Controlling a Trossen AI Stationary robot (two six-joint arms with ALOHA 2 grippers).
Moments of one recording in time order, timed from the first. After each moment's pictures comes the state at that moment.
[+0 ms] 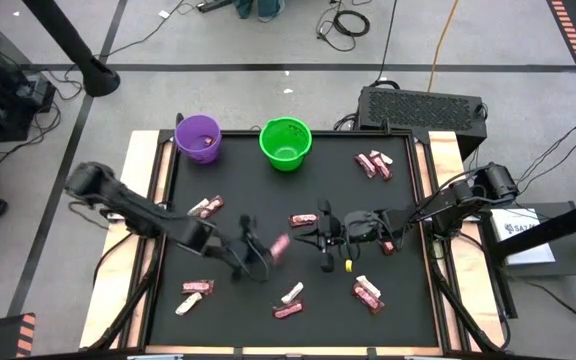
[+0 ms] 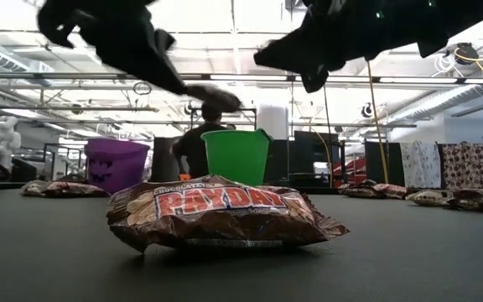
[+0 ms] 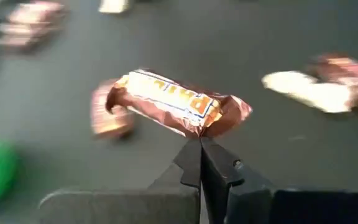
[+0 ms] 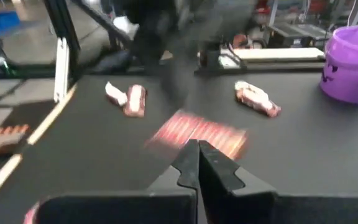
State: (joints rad) left arm -0.38 1.42 0.86 -0.23 -0.39 0.01; right arm 0.22 1.54 0.71 0.58 0.18 0.12
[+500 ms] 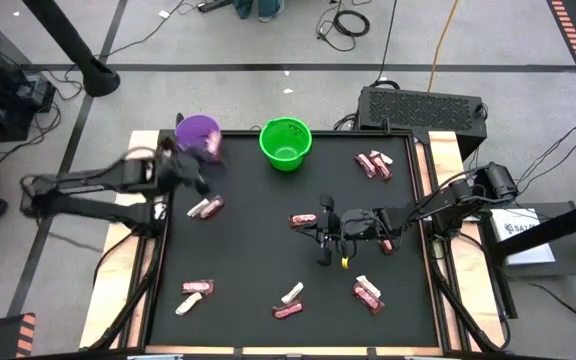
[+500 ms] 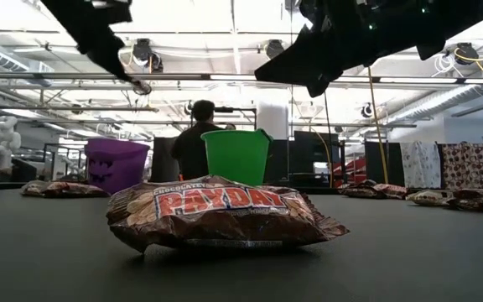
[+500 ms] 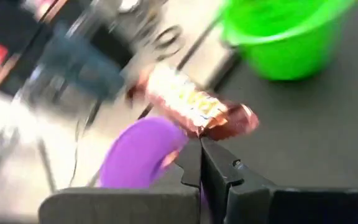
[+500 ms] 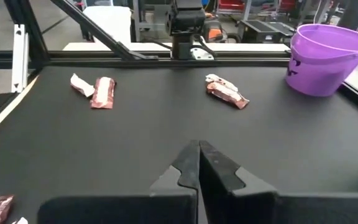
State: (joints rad) left arm 0.23 0.86 0.86 -0.78 -0.72 0.01; right arm 0.19 1.54 0.71 0.54 0.27 0.09
